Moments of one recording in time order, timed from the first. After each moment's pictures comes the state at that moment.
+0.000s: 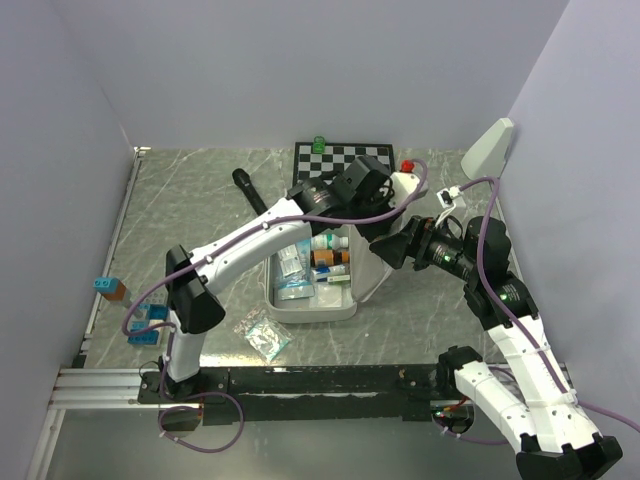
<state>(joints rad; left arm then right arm) -1.00 1.96 2.10 -0.80 0.10 0.11 0.26 0.71 0.85 -0.41 -0.53 0.56</state>
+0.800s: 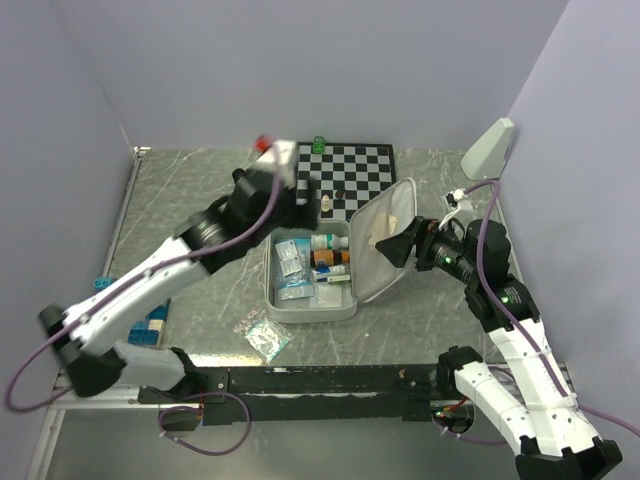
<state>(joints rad) -0.89 1.34 1.48 -0.53 -0.37 -0.38 0.26 0.69 0.84 -0.46 -0.41 0.54</state>
